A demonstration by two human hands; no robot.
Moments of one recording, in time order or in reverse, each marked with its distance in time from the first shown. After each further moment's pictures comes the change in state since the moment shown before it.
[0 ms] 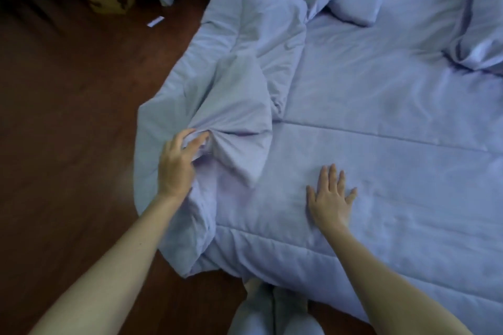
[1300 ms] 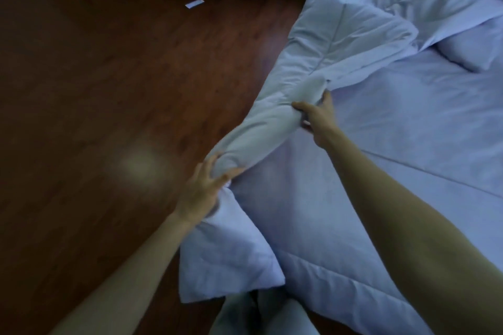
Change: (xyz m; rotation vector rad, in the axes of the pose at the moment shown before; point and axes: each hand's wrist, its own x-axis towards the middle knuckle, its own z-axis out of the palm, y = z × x) left_hand -0.024 -0.300 -0.022 -0.108 -0.075 0.139; right_hand 0.118 -0.433 -0.031 1.274 -0.180 -0.048
